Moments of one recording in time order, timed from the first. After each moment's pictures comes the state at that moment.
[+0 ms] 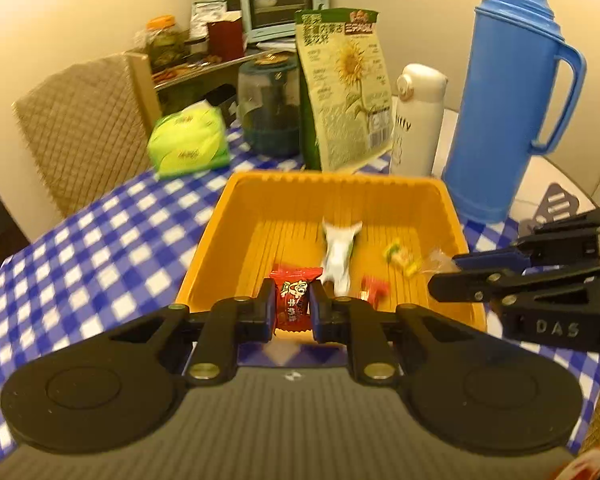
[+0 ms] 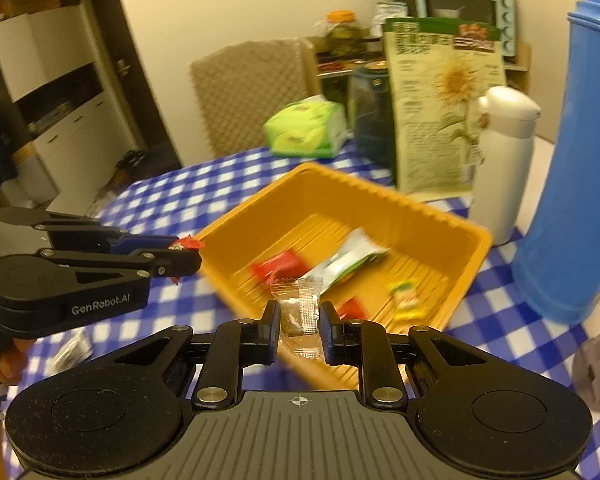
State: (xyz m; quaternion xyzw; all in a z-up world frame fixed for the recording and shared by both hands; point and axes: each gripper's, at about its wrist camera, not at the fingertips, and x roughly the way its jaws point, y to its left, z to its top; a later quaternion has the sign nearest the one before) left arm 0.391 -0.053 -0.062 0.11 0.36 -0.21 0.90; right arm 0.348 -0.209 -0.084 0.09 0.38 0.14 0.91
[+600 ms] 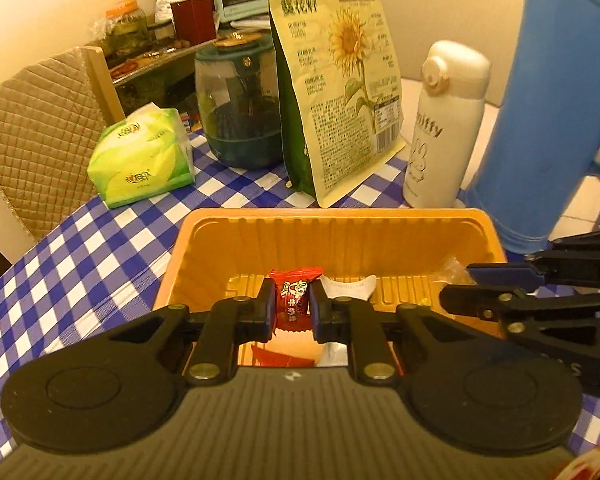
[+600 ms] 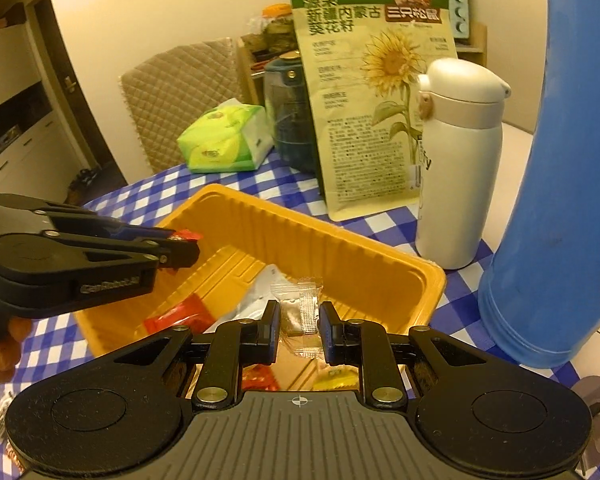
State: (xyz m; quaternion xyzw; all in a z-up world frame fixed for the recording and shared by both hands) left arm 0.502 -0.115 -0.103 0.14 0.39 -0.22 0.88; right arm 0.429 -0.255 -0.123 0.11 0.39 0.08 0.91
